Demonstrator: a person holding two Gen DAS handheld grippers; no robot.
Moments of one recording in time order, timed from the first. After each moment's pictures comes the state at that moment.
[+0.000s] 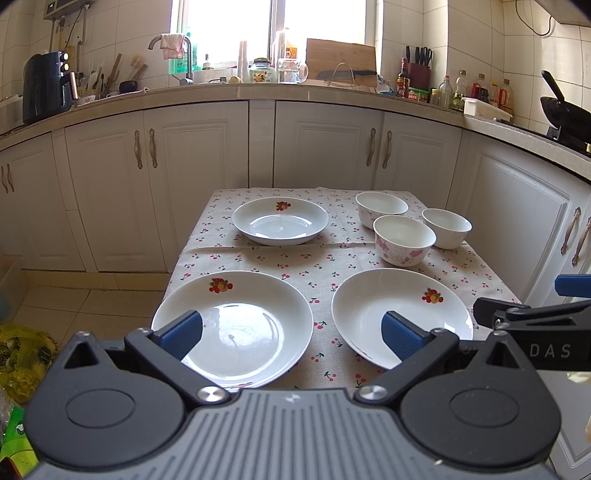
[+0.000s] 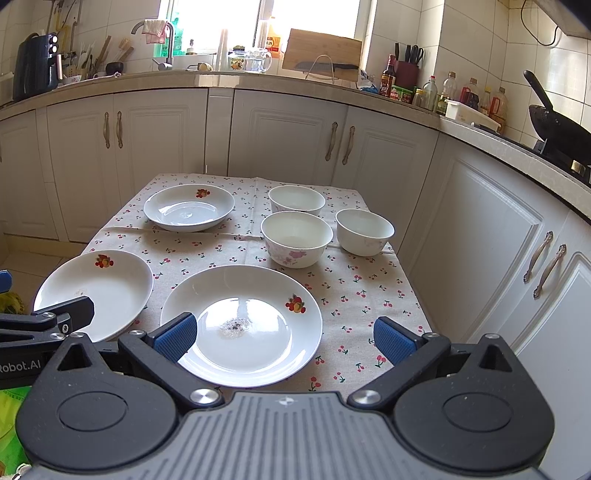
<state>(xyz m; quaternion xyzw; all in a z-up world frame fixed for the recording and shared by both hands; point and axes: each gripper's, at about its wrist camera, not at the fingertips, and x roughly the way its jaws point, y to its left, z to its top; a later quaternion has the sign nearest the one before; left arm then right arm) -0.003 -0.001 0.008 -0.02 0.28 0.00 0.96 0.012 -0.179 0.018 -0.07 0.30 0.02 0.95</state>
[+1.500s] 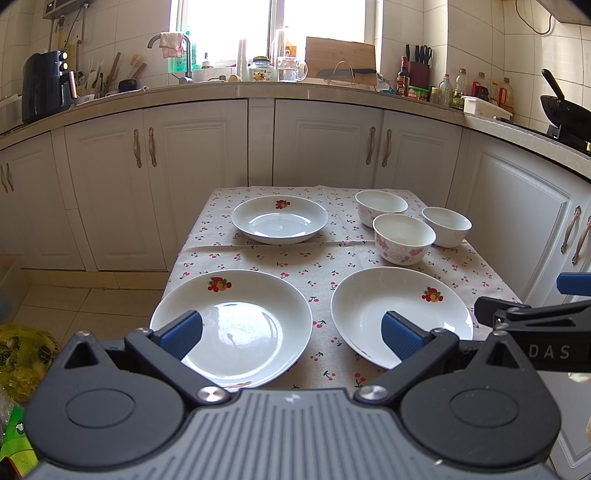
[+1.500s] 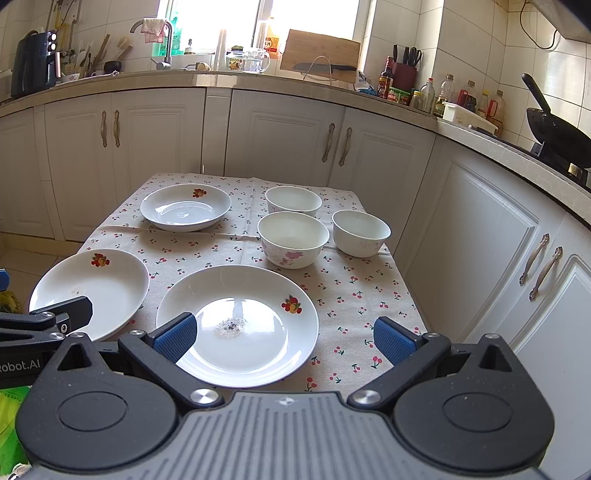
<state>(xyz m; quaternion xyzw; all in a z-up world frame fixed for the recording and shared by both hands) -0.001 -0.001 0.003 -0.02 0.28 0.00 0.96 0.012 -0.177 0.014 -0.08 0.30 0.01 0.95</state>
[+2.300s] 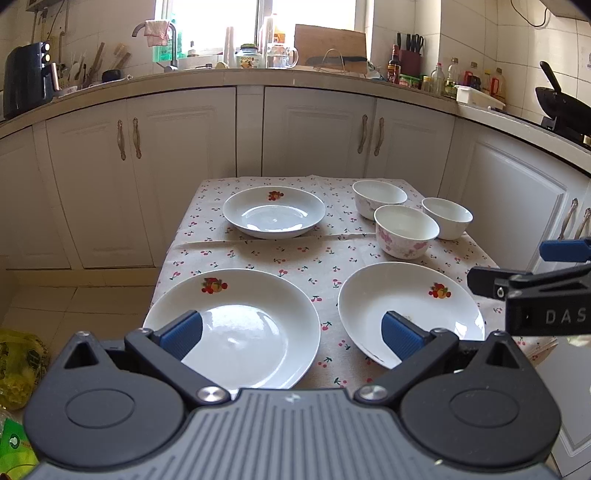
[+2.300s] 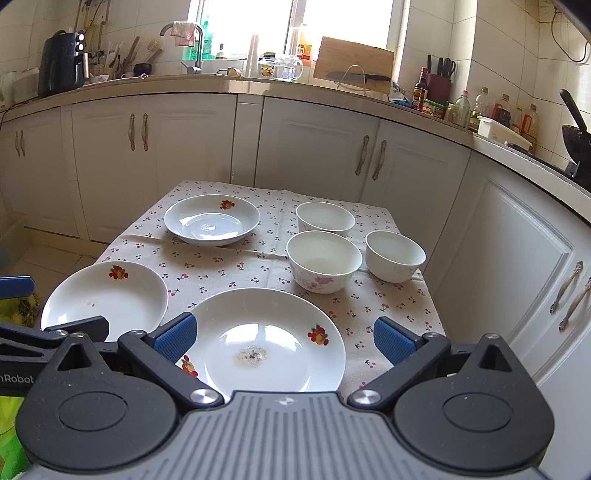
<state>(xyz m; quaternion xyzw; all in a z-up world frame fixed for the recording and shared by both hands) 0.029 0.015 -0.009 -0.01 0.30 -0.03 0.95 0.045 -0.171 0.018 -0.09 0.29 0.07 0.95</state>
